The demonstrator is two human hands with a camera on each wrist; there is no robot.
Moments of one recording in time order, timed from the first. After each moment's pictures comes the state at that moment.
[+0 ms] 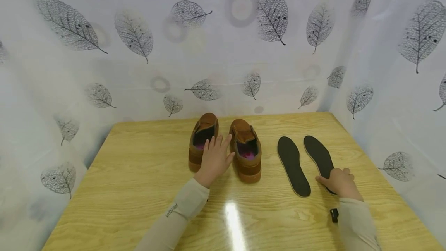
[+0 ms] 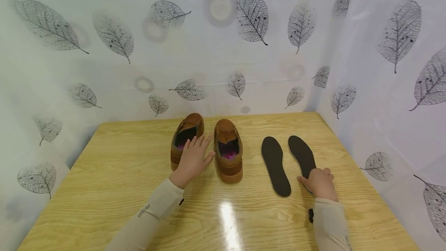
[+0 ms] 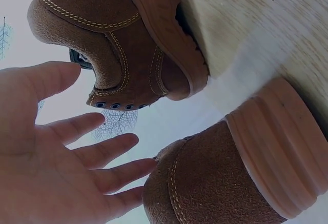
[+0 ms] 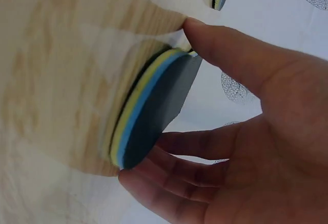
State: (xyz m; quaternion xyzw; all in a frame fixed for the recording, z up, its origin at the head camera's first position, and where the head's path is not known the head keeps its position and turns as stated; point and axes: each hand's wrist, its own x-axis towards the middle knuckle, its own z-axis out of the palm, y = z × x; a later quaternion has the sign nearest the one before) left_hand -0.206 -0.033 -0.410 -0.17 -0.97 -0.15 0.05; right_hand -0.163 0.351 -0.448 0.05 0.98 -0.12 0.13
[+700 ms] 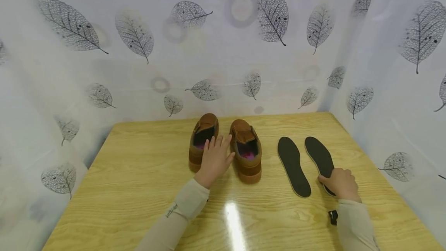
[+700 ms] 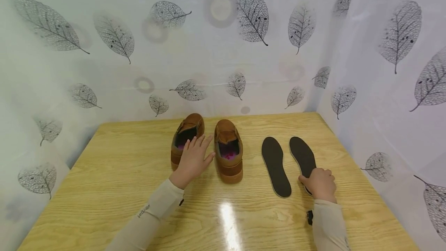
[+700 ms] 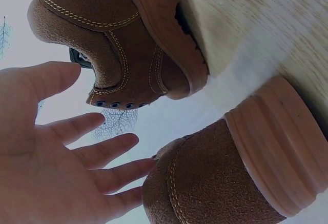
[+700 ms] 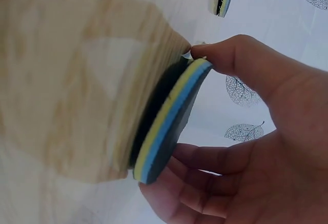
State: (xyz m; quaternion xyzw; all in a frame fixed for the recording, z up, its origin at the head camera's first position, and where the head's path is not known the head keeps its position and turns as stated) left_hand -0.205 -0.034 -0.410 -0.17 -0.97 -0.15 0.05; right_hand -0.155 0.345 -0.446 0.11 0.98 -0.17 0.09
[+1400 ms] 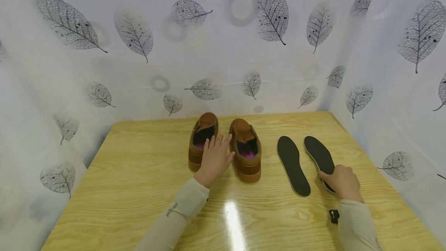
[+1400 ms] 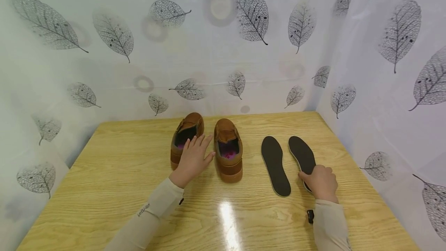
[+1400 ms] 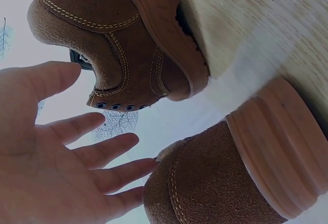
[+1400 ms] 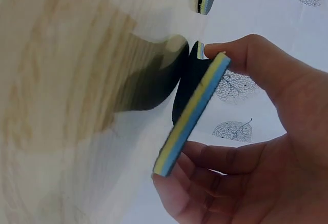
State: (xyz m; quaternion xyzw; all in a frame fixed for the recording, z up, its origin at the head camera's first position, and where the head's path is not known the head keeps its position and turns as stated) left_hand -0.206 -0.034 -0.411 -0.18 -0.97 -0.15 0.06; right_hand -0.149 0.341 -0.438 0.12 0.98 -0.18 0.03
